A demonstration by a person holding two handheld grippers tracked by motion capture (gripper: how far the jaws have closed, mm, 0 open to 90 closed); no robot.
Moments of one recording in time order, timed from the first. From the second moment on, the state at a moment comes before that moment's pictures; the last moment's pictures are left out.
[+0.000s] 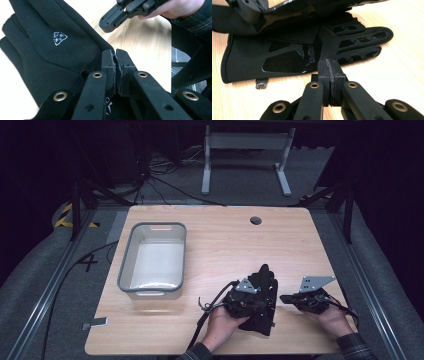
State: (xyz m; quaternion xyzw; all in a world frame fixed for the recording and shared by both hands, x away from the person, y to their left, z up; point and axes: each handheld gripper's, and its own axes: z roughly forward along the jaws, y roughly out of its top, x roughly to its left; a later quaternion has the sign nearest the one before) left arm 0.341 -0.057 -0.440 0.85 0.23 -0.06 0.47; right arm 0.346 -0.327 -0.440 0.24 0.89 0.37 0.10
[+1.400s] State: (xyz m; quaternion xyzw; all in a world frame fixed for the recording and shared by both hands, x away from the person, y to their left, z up) left arm 0.358 -0.033 -0.456 0.88 0.25 -0.02 0.41; right arm 0.335 -0.310 -0.456 0.23 0.90 0.35 0.07
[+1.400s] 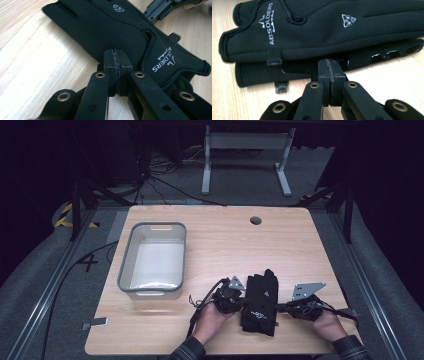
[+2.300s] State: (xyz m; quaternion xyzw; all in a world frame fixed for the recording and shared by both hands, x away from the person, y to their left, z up) left arm 0.355 -0.034 -0.451 0.88 0.24 -0.01 0.42; right arm 0.341 -0.325 -0.446 0.24 0.89 0.37 0.08
